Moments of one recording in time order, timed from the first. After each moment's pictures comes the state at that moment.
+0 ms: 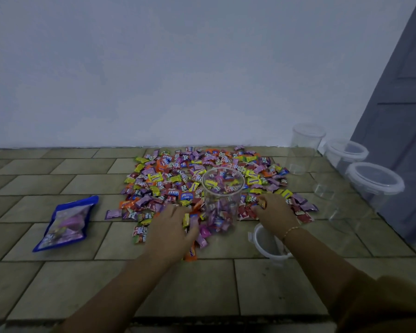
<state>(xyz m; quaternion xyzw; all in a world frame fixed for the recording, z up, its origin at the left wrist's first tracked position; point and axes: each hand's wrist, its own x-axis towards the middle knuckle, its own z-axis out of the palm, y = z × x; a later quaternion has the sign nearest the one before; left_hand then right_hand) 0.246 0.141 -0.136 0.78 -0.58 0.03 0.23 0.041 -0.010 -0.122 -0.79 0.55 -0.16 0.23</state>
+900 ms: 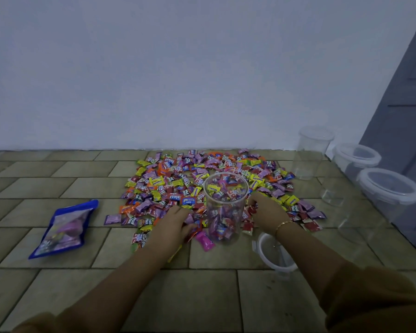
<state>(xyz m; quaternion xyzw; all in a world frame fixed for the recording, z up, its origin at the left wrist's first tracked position) 0.273 0.109 -0.153 0.76 -0.60 -0.07 0.23 0.065 -0.027 -0.124 -0.83 0.50 -0.10 0.21</state>
